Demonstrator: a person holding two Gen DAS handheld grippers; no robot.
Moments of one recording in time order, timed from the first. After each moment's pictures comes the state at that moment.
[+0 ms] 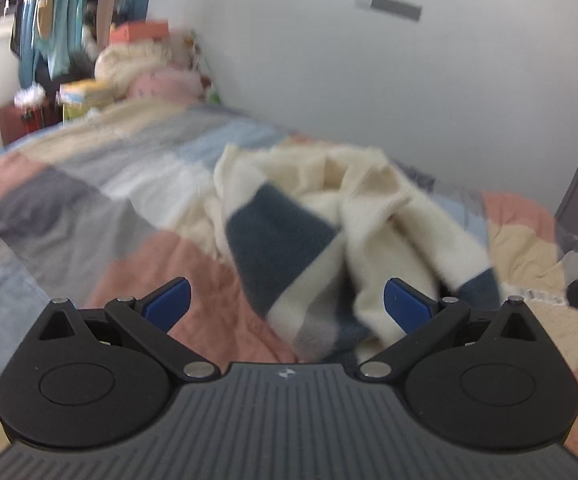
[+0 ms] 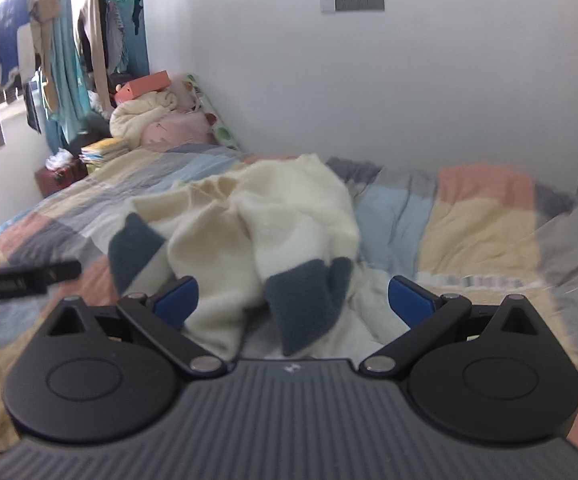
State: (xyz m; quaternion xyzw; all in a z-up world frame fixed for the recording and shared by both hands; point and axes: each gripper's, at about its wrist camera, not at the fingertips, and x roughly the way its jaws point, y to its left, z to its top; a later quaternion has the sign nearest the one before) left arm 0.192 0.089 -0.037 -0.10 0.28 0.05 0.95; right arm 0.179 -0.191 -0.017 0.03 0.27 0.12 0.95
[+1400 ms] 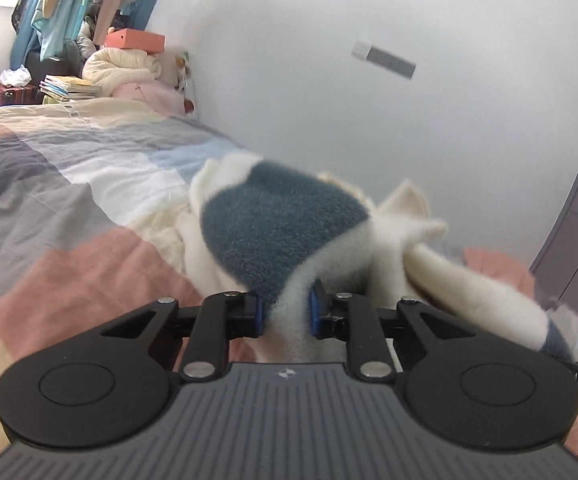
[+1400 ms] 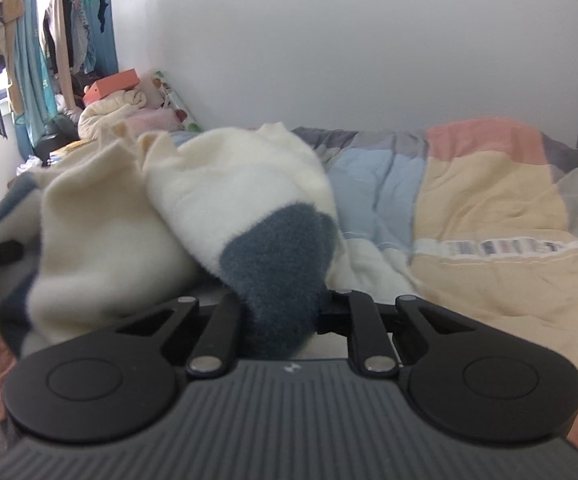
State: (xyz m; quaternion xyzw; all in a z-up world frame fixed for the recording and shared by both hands) left arm 0.211 0.113 -0.102 -0.19 0.18 0.00 0.96; right arm 0.222 -0.218 -0.095 0.03 0.25 0.08 0.96
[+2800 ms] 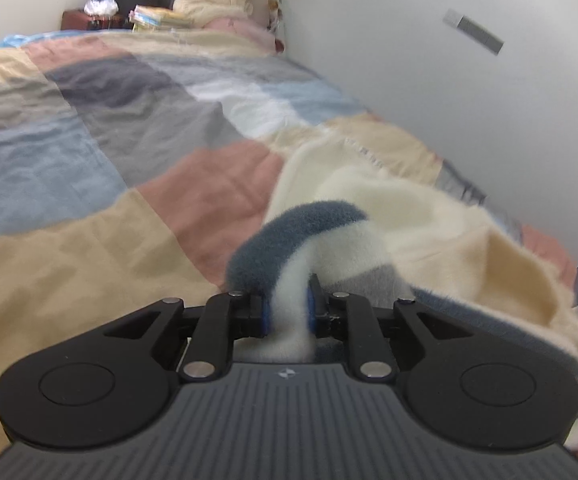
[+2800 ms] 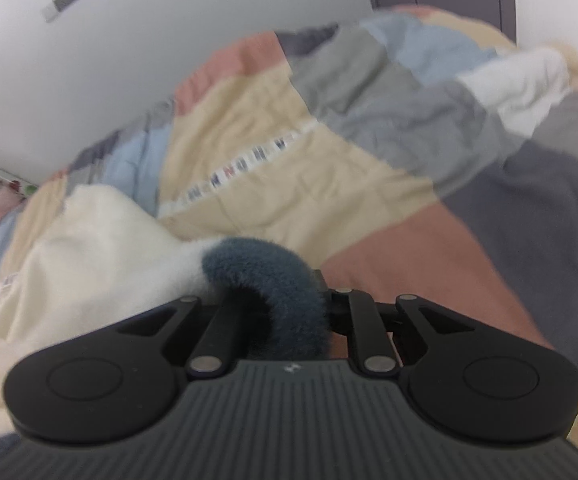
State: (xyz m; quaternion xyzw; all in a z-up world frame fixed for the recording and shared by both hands) left arm 0.124 0.145 -0.115 -0.24 0.30 0.11 0.92; right arm 0.194 -0.365 -0.122 0.24 0.35 -0.18 0.89
